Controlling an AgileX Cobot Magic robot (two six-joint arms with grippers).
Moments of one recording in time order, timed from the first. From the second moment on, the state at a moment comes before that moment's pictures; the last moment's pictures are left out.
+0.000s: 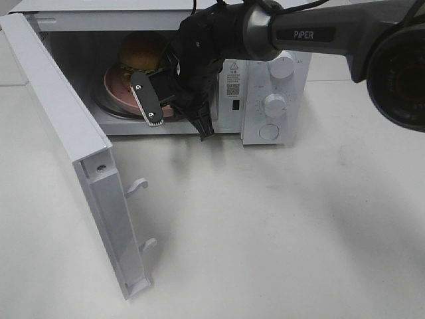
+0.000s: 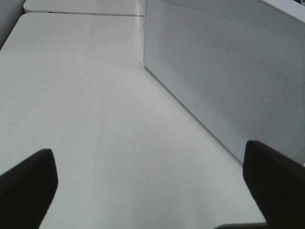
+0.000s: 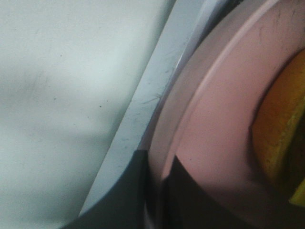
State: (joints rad) left arm 0.07 0.00 -0.52 -0.14 1.08 0.05; right arm 0.63 2.38 -1.96 -0.10 0.60 -1.33
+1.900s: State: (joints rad) left arm 0.07 0.00 -0.52 -0.14 1.08 0.05; right arm 0.63 1.98 -1.43 -0.12 0.41 -1.17
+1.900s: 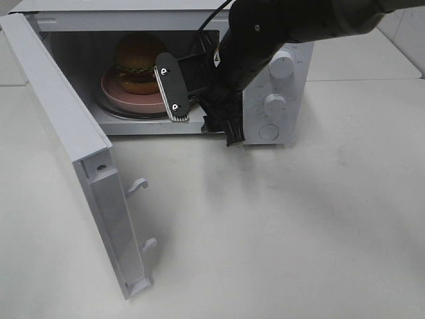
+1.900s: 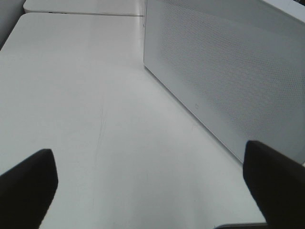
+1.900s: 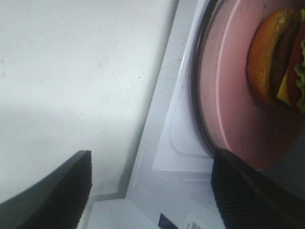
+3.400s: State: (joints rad) left arm 0.07 0.00 -0.52 -0.14 1.08 0.05; right arm 0.63 1.08 -0.78 -0.12 0.96 -0.03
